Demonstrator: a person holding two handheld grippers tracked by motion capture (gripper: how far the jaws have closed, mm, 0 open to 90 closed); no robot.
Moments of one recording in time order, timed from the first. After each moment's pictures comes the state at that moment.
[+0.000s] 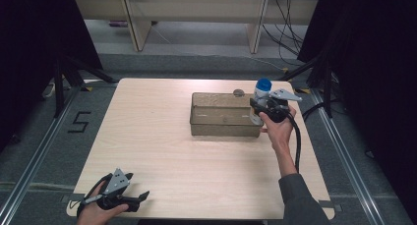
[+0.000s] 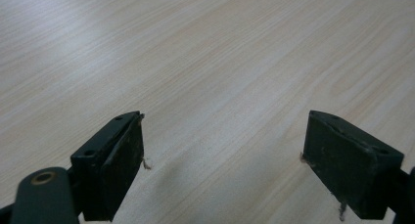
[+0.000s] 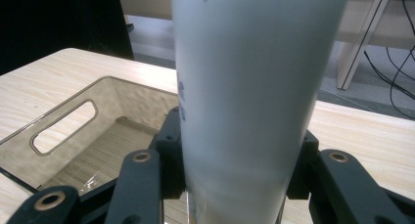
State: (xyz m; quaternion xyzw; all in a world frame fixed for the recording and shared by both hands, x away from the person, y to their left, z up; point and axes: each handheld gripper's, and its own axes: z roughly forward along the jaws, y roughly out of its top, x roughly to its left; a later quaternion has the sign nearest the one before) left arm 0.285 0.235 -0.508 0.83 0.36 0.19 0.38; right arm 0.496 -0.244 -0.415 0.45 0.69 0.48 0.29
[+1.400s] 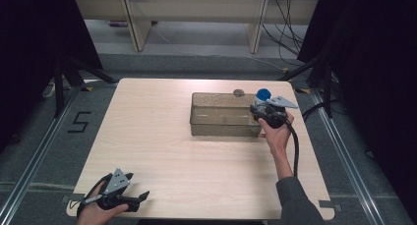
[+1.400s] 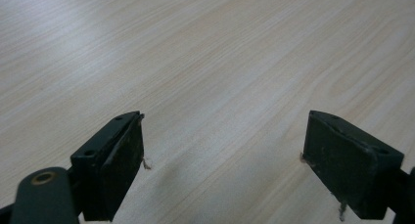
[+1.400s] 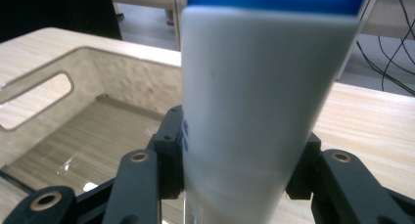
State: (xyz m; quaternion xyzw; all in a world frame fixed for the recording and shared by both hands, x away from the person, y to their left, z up) left arm 0.284 0.235 -0.508 0.83 0.37 0.19 0.38; right arm 0.499 -0.249 -0.448 0.46 0.70 0.46 0.29
